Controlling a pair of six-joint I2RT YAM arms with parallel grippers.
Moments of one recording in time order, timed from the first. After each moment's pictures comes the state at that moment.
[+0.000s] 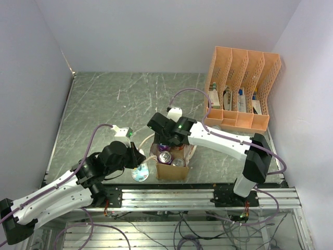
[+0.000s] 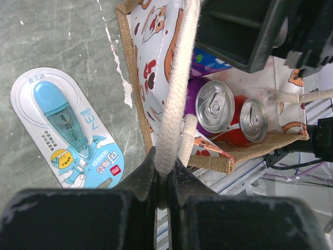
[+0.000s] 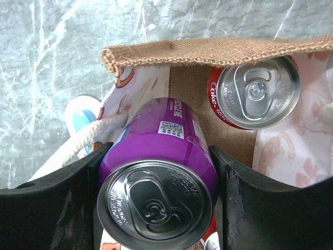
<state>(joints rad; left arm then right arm) -0.95 0.59 0.54 -0.50 -0.17 -0.79 1.07 1.70 1.43 -0.87 0.45 1.07</state>
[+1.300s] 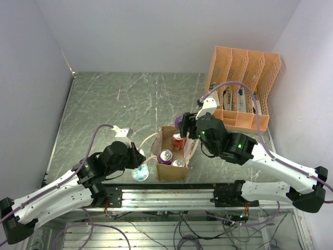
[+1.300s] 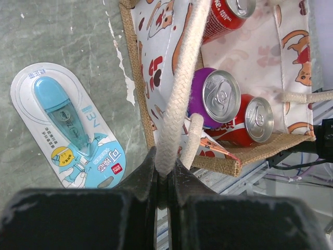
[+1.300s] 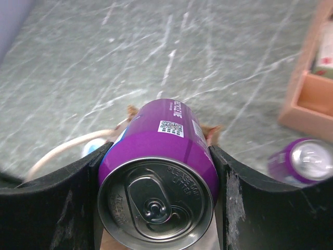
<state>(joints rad) -0.95 0.61 0.53 -0.50 -0.17 -0.80 1.07 1.06 1.11 -0.50 0.60 0.51</state>
